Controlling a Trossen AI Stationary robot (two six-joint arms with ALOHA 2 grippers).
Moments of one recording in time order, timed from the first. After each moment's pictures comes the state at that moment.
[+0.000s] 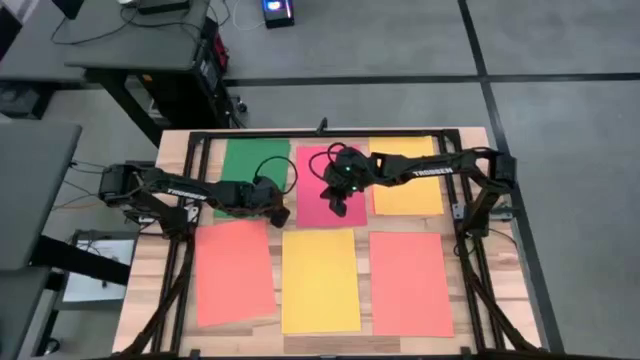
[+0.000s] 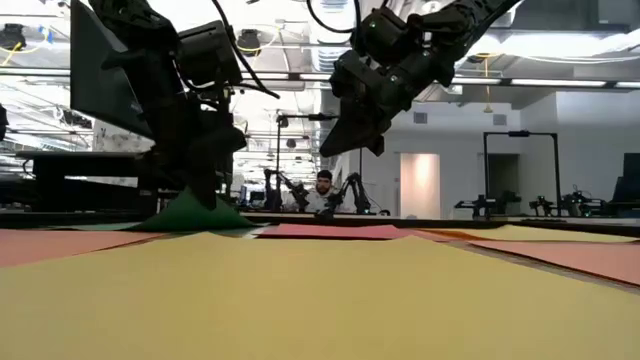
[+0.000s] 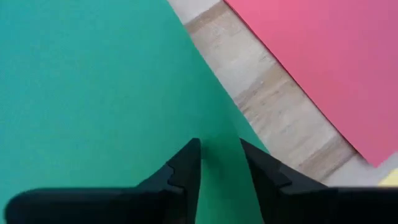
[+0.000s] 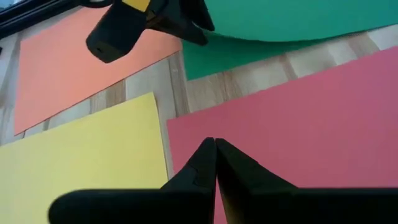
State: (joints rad) left arm 0.10 1.44 0.71 -0.39 -0.38 -0.75; right arm -0.25 1.74 1.13 -0.11 -0.23 0.14
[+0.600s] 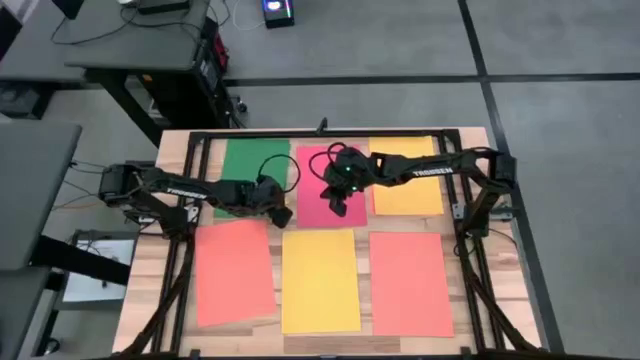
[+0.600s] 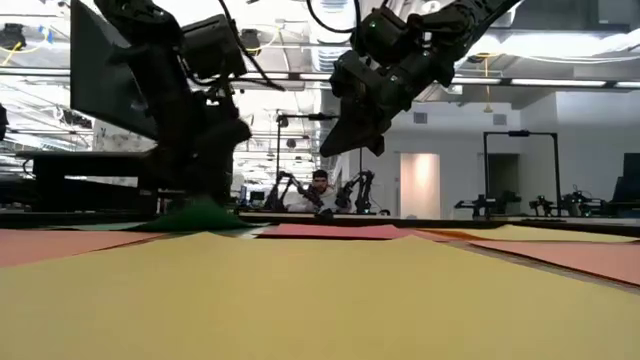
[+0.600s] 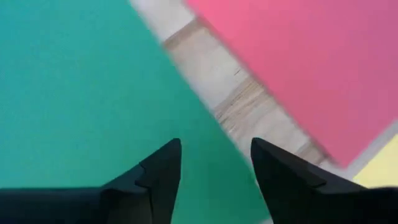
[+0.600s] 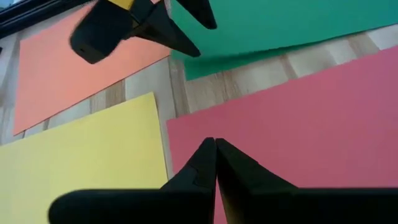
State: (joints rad) left arm 0.10 1.44 0.76 -0.40 -0.37 -0.68; right arm -0.25 1.74 1.13 -0.11 -0.23 0.14
